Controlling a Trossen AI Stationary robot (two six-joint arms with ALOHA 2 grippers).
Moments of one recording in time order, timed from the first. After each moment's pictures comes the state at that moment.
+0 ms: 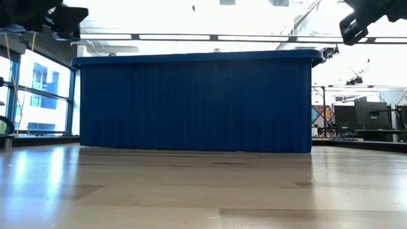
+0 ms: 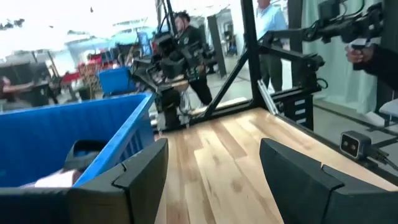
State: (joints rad) left arm -0.01 0.01 0.22 -0.19 0.05 0.21; right arm 0.48 0.34 0.21 0.23 0.24 0.22
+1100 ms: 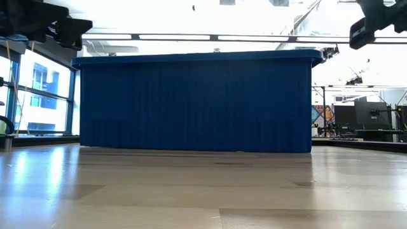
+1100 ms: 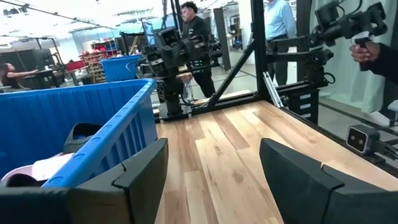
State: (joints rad) left arm -0.01 0.01 0.16 -0.15 0.03 0.18; right arm 0.48 0.01 0.04 0.29 0.23 0.08
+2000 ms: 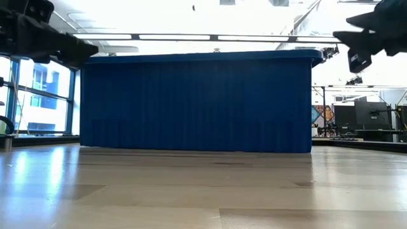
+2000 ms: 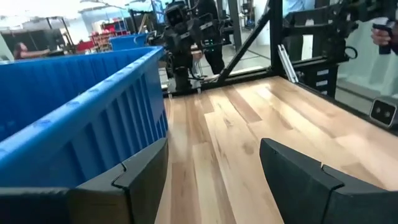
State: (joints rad) left arm -0.01 0.01 0.05 -0.11 -0.04 0.17; right arm 0.48 0.00 0.01 0.15 0.44 0.15
